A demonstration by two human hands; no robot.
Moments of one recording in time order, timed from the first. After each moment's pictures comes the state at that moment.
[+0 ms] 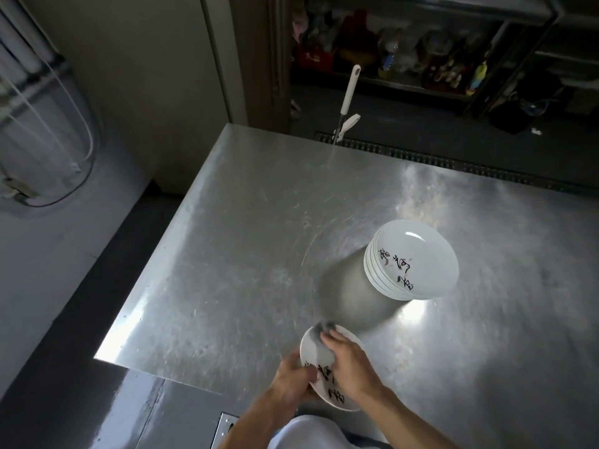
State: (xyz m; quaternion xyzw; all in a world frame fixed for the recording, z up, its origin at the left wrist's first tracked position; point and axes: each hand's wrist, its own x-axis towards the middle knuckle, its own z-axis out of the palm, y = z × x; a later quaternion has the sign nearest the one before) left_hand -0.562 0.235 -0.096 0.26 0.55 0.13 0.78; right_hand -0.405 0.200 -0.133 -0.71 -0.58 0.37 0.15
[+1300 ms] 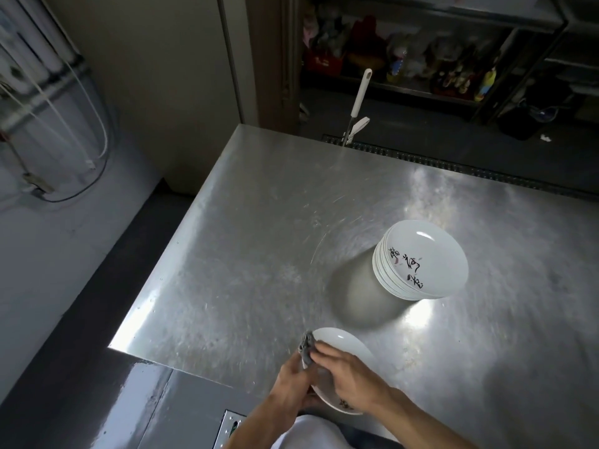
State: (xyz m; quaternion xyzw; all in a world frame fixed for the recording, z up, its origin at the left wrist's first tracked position) left_hand -0.583 0.221 -0.095 0.25 0.54 0.14 0.79; right_hand -0.416 0.191 -0.120 -0.56 -0.73 0.39 0.10
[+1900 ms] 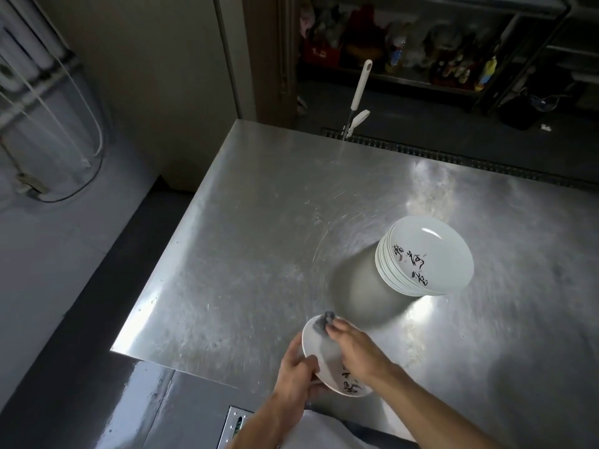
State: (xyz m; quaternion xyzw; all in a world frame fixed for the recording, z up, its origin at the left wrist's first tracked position) left_hand -0.581 0.232 -0.093 0.24 0.54 0.19 0.79; right_hand -0.404 0.223 -0.123 -0.67 -0.64 0.36 0.04
